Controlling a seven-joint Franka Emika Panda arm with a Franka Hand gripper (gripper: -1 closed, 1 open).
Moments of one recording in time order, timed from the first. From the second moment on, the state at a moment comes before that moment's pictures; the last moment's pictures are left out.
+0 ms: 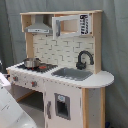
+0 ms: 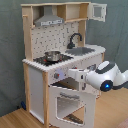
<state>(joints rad) -0.62 -0.52 1.76 -2.13 -1.13 1.96 -0.01</state>
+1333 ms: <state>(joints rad) -0.68 -0.52 1.76 -2.15 -1.51 2.13 -0.01</state>
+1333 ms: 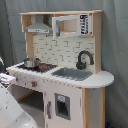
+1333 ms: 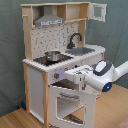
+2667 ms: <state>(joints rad) -0.69 -0.51 1.65 -2.29 -1.81 2.29 0.22</state>
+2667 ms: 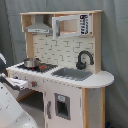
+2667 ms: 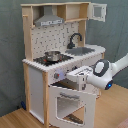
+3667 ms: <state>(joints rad) -0.67 -0.51 1.52 -2.42 -1.91 2.40 0.34</state>
